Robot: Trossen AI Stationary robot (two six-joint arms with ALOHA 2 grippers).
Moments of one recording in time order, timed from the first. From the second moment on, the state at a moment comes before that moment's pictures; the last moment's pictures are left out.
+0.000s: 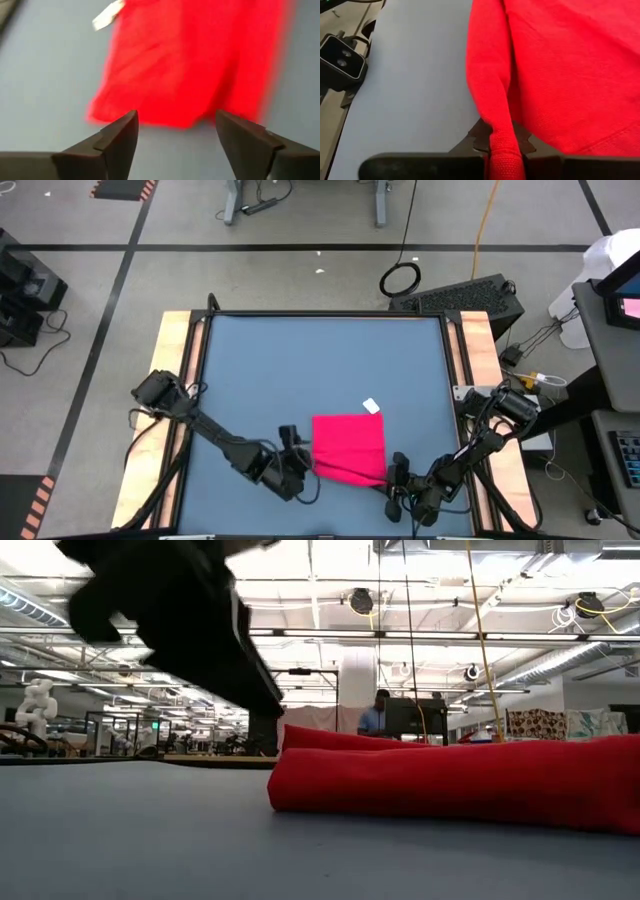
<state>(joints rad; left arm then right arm) -0.58 1.88 1.17 -0.32 -0.66 -0.38 0.95 1.92 0.71 0.33 0.77 1.14</state>
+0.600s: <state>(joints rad) -0.42 1.92 1.17 -0.07 -0.47 -0.06 0.96 1.91 0.71 0.34 0.71 1.11</state>
